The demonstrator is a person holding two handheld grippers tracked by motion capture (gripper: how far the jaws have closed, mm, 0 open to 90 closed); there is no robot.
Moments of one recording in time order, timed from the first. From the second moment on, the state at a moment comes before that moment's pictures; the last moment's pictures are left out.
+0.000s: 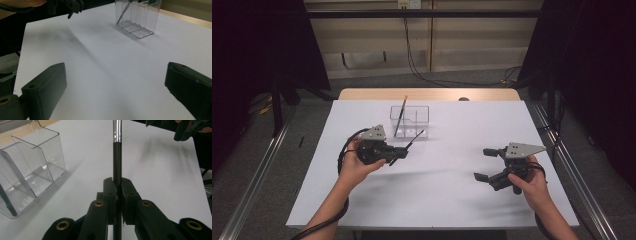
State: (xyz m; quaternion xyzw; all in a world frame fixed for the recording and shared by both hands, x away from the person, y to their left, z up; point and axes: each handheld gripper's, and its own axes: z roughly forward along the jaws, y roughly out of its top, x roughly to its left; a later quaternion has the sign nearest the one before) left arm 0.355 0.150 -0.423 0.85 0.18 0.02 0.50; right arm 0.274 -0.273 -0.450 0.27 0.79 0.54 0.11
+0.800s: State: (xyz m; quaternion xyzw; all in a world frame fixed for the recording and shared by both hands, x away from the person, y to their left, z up) left arm 0.361 0.155 -0.416 0.82 0.20 0.04 0.53; right arm 0.258 -0.299 -0.455 0.29 0.77 0.56 0.13
